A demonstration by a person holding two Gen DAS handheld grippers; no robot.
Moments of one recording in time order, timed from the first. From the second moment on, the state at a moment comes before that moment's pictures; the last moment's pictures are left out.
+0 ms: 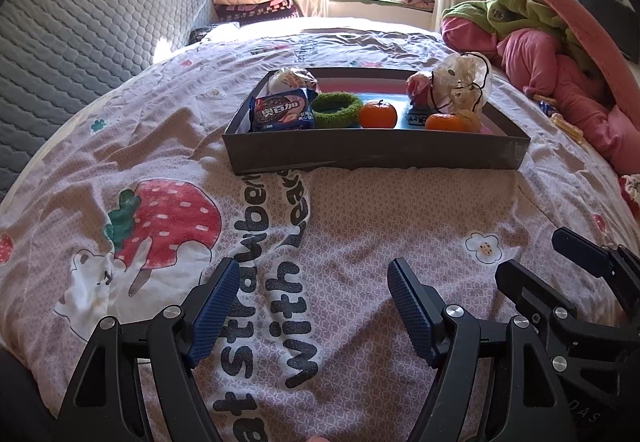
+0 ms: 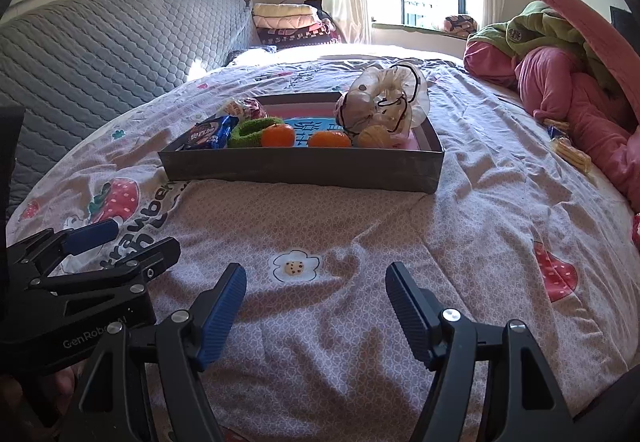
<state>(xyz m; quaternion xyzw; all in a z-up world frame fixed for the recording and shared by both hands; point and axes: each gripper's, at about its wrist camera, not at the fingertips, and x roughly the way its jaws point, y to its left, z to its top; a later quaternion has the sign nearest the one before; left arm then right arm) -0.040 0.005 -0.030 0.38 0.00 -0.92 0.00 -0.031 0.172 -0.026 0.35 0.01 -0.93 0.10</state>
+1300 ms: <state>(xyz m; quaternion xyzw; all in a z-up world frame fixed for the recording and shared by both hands) -0.041 0.005 -0.033 0.39 0.00 -0.92 0.00 -0.034 0.171 -0.032 0.37 0.01 -0.92 0.11</state>
